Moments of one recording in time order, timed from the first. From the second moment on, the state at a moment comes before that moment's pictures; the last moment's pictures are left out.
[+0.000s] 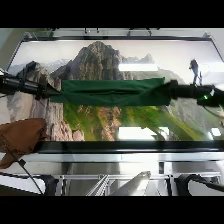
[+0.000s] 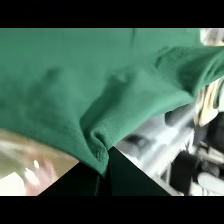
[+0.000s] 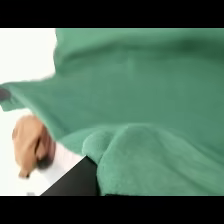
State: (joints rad) left arm 0.33 -1.70 1.45 0.67 -1.56 -1.16; right arm -0.17 -1.39 0.99 -0.28 1.11 0.88
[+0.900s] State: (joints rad) left arm 0.29 -2.28 2.05 0.64 -1.58 -1.32; right arm -0.16 -2.01 1.46 -0.29 1.07 0.86
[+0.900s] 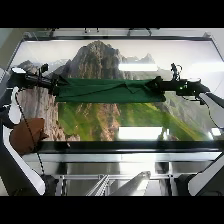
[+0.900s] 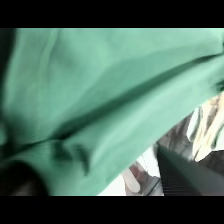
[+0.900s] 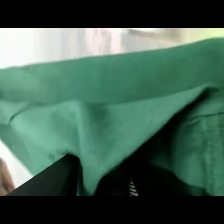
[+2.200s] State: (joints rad) left arm -0.08 -1.94 1.75 0.70 -1.19 -1.24; right arm -0.18 -2.06 1.60 -0.39 1.28 1.05
